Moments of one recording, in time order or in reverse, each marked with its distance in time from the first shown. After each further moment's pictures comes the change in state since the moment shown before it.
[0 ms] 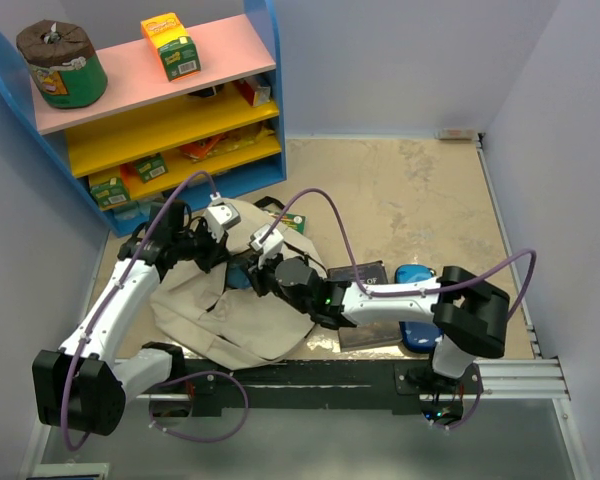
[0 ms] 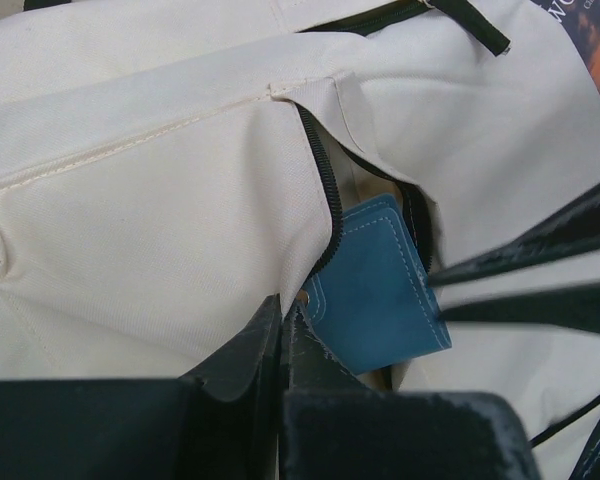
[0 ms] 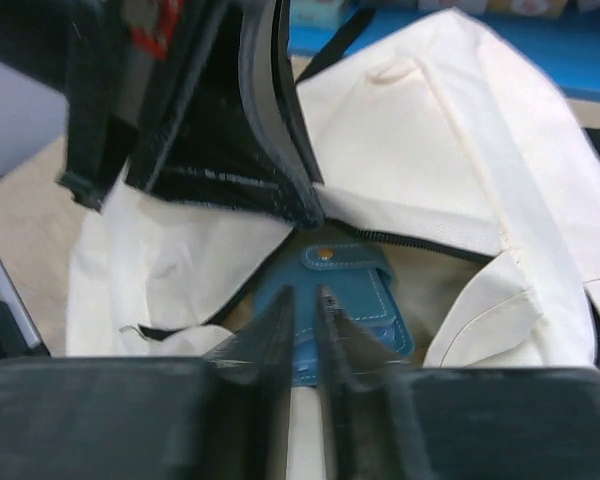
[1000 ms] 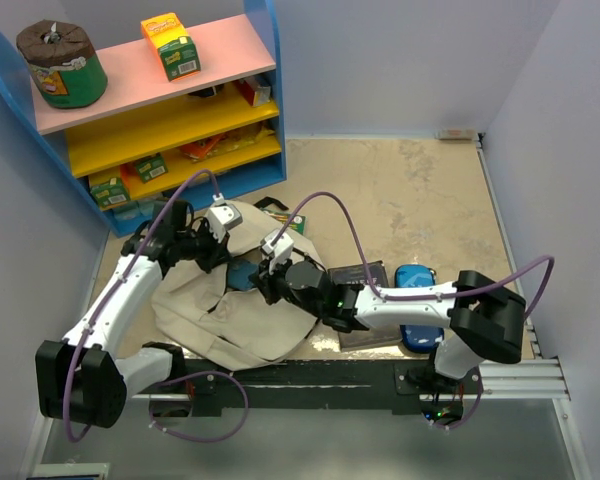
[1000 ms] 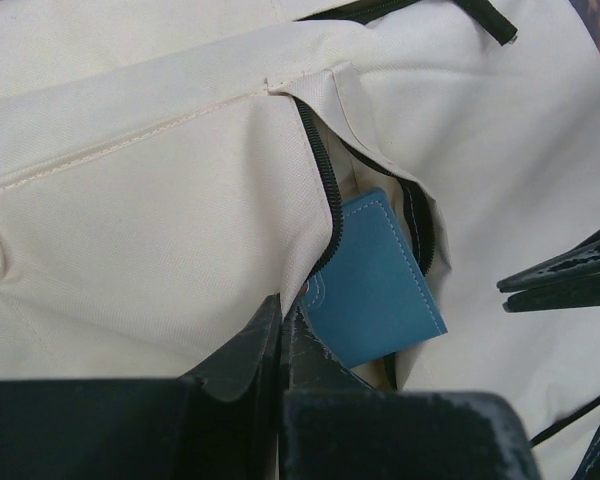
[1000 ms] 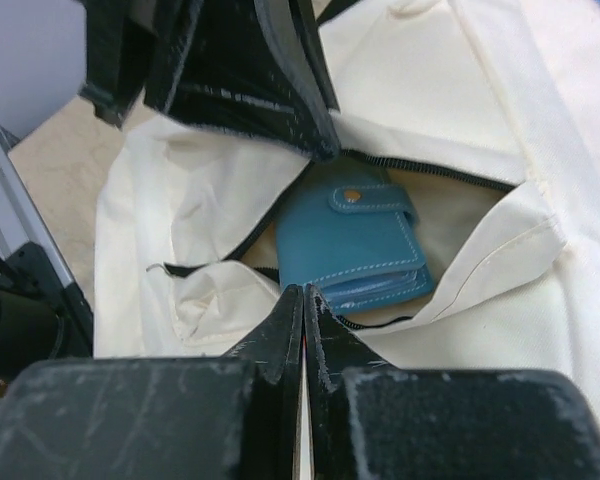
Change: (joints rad) left arm 0.000 0.038 0.000 -0.002 0.000 0.016; right arm -0.006 -0.075 -0.082 -0.064 -0.081 0.085
